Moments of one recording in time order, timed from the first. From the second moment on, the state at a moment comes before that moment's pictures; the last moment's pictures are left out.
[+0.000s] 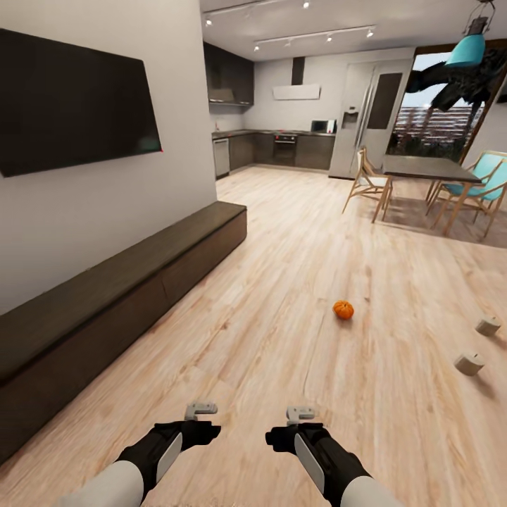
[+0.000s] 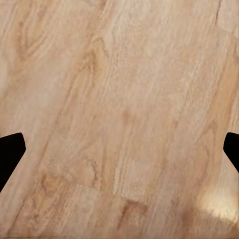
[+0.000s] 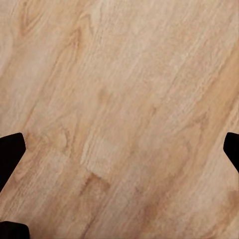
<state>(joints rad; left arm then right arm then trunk) -0.64 -0.08 0.00 -0.27 0.01 0.24 -0.15 -0.55 0.17 0.19 -0.47 -0.21 0.43 -0.07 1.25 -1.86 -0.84</state>
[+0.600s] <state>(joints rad) -0.64 -0.08 0.00 -0.27 0.01 0.24 -0.15 -0.55 0.17 0.19 -0.47 -0.21 0.43 -0.07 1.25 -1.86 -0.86</state>
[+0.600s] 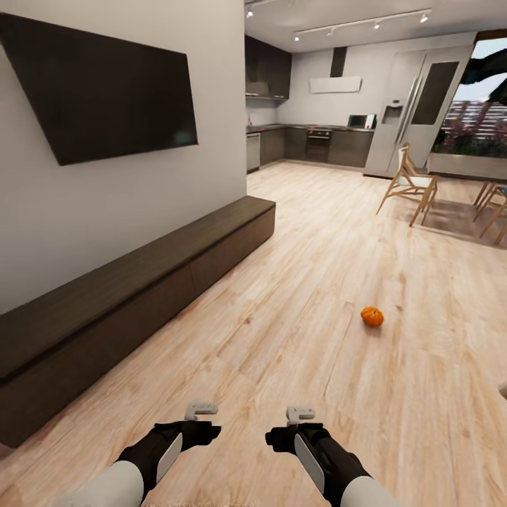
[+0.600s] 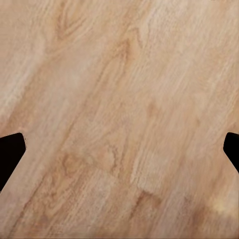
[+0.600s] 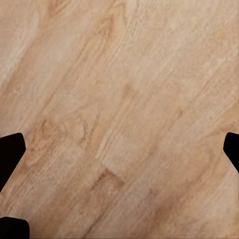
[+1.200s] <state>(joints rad) -0.64 -0.08 0.00 -0.26 0.00 0.21 -0.15 -0.55 0.17 0.19 -0.47 -0.21 0.43 -0.07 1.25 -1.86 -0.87</state>
